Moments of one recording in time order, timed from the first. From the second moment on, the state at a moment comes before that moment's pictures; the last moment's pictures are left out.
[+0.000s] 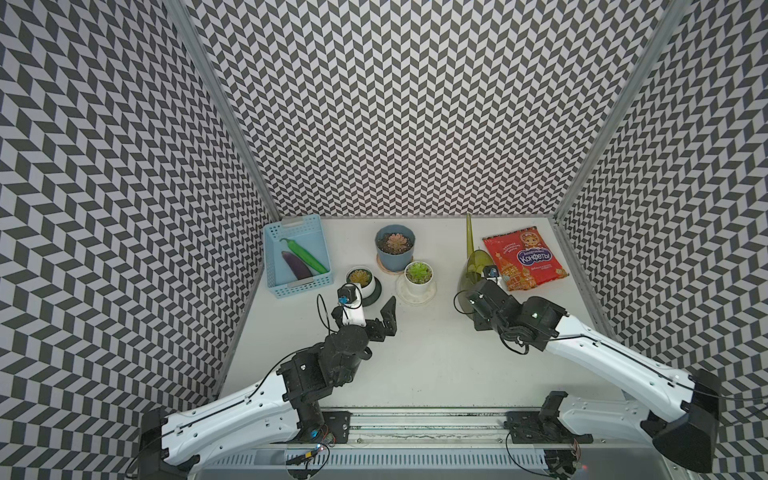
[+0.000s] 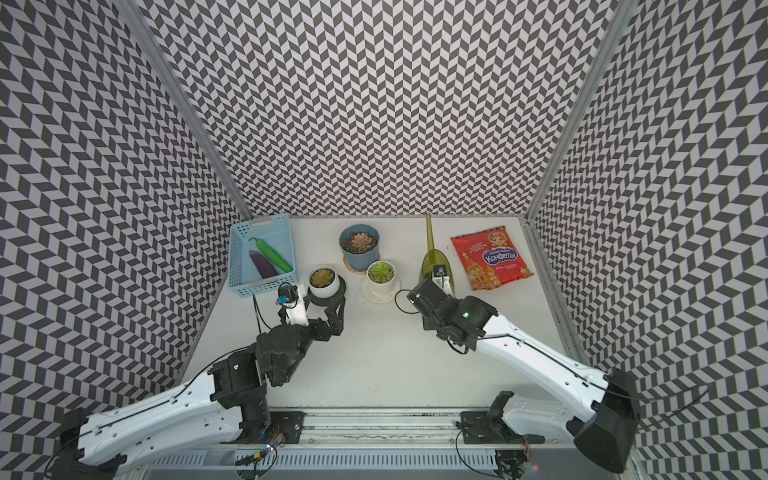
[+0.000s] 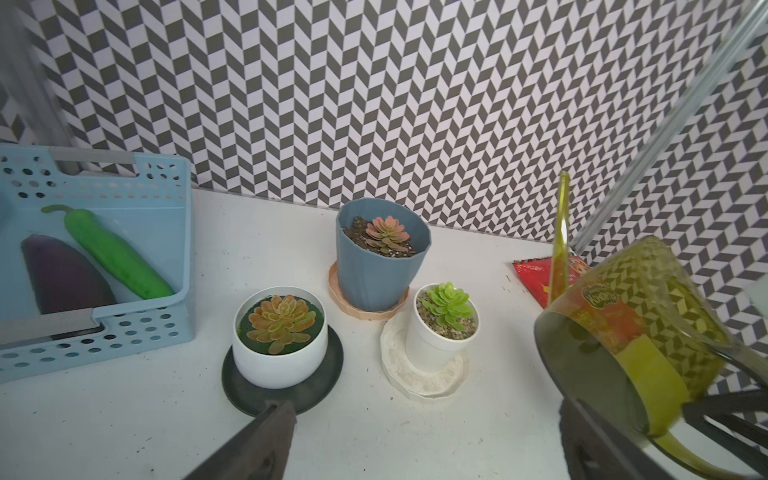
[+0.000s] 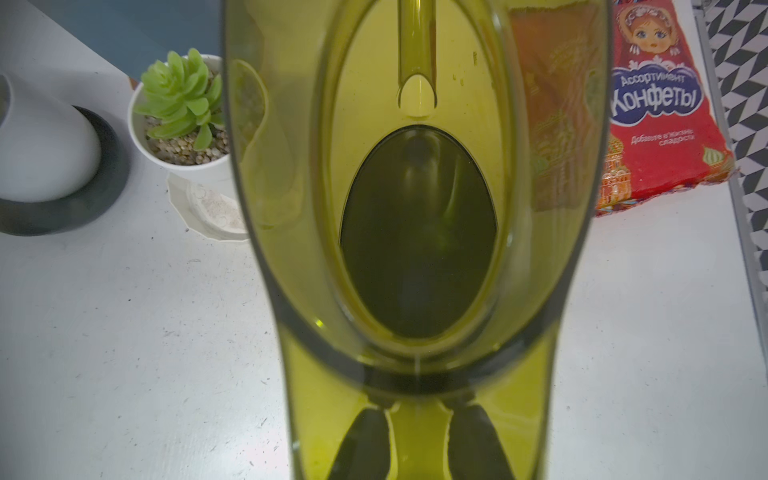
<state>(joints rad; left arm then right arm) -1.03 0.71 0.57 -0.15 -0.76 -0.52 0.85 1.18 1.08 -0.98 0.52 0.65</state>
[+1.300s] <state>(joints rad) -0.07 0.85 0.65 -0.19 -0.11 -0.60 0.94 1.54 1.52 -1.36 -0.24 0.26</state>
